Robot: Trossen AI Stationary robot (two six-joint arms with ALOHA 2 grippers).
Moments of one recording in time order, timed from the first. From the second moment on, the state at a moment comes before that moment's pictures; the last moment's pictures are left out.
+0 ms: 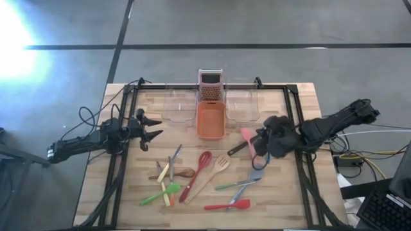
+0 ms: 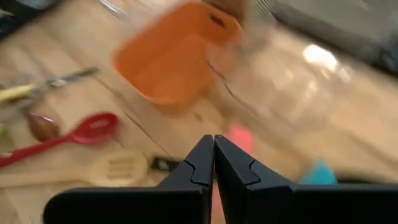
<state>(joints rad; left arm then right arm) 0.22 0.05 0.01 0.02 0.02 -0.01 0.42 1.15 1.08 -1.13 0.70 1.22</state>
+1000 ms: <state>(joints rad) 0.22 0.05 0.01 0.02 0.02 -0.01 0.49 1.18 0.81 -1.18 0.51 1.79</state>
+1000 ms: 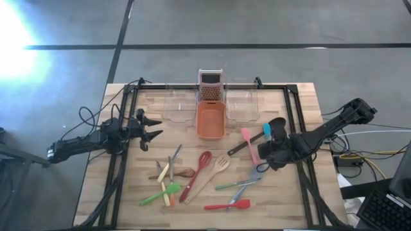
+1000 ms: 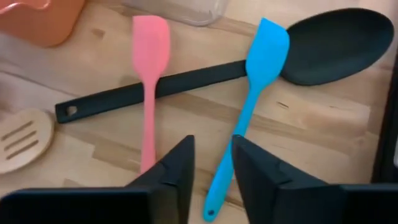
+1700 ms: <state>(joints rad) 0.22 0.05 0.01 0.02 0.02 -0.01 0.29 1.18 0.60 -0.93 0.42 1.62</state>
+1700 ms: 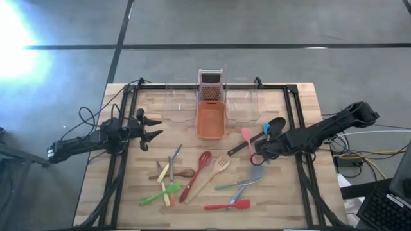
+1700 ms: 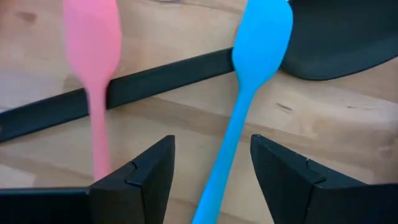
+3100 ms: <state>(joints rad) 0.22 0.05 0.01 0.01 0.02 -0.01 0.12 1.18 0.37 -0.63 0.44 1.48</state>
